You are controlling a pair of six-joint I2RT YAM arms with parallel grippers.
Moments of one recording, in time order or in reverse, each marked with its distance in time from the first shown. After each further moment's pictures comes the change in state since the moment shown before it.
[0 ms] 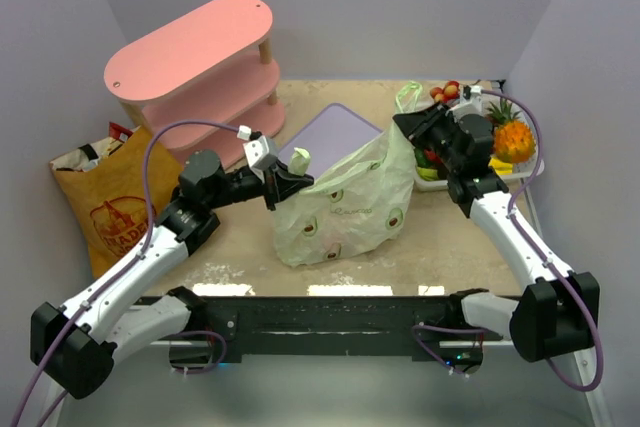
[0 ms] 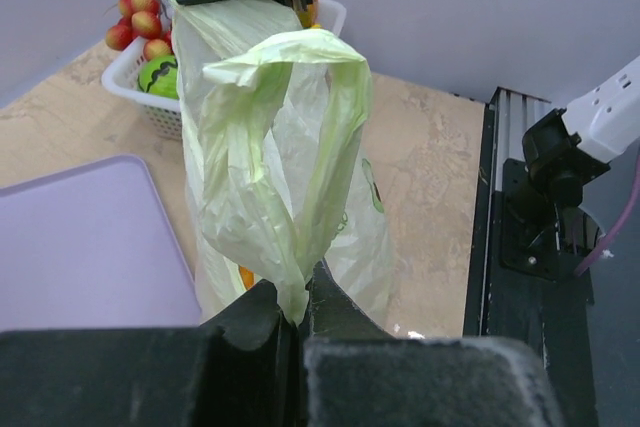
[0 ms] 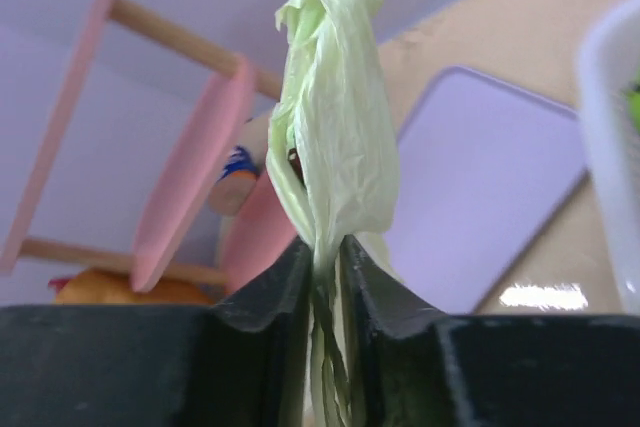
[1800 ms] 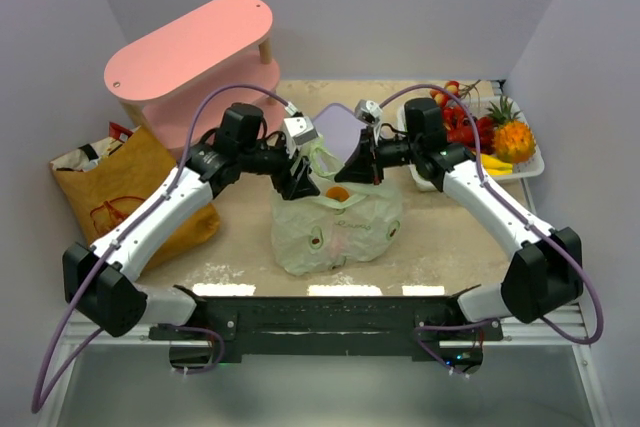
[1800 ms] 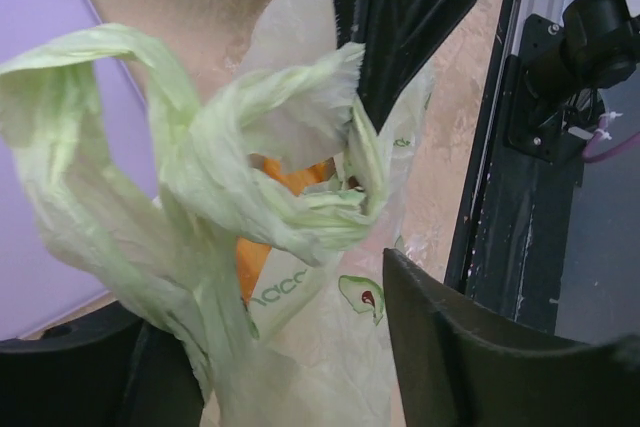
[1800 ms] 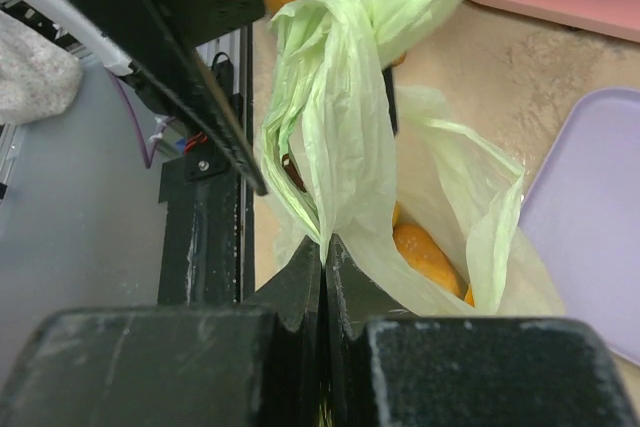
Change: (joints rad) left arm 0.021 0.371 0.463 -0.696 0.031 0.269; right arm 0.214 0.200 0.250 -0.378 -0.952 -0.946
